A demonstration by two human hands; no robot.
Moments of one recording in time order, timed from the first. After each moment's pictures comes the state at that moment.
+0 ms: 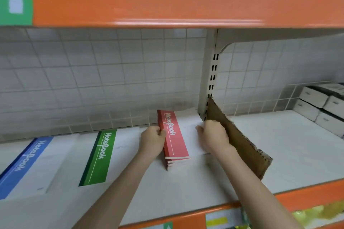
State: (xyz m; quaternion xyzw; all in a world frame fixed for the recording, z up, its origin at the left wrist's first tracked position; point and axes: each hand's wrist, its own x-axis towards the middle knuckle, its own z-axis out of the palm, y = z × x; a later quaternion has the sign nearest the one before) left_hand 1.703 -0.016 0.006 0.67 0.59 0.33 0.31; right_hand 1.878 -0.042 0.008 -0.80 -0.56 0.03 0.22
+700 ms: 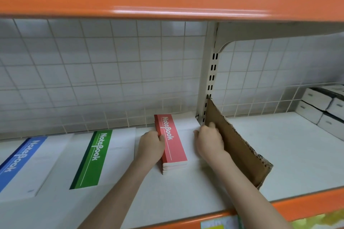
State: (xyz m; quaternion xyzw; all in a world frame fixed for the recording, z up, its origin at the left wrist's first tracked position) left_hand 1.711 -0.003 -0.017 0.71 0.61 0.28 0.20; right_hand 1.871 -0.039 -0.002 -0.81 -0.56 0.02 0.17
